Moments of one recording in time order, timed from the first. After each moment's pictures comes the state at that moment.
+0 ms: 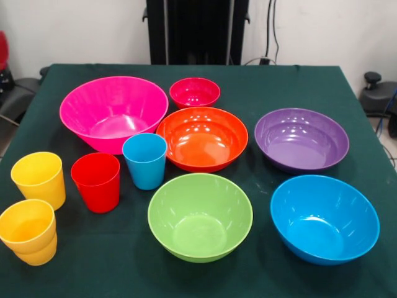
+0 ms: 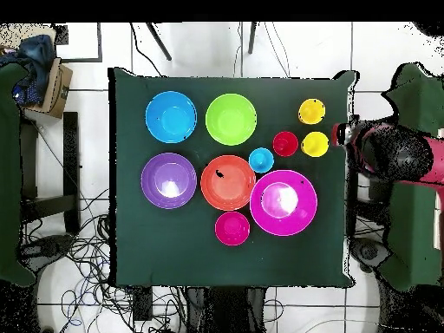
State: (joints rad) arm -1.08 -0.59 0.79 1.36 -0.69 0.77 1.55
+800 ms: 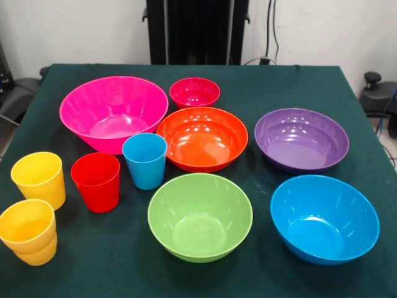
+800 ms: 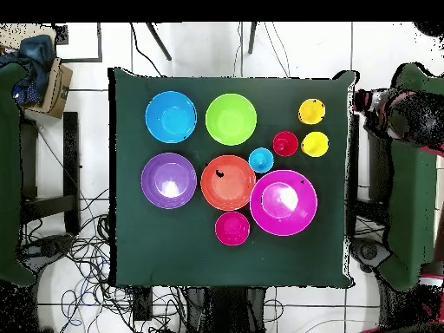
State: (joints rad) arm -1.01 -0.38 0.79 0.97 -0.68 0.85 1.55
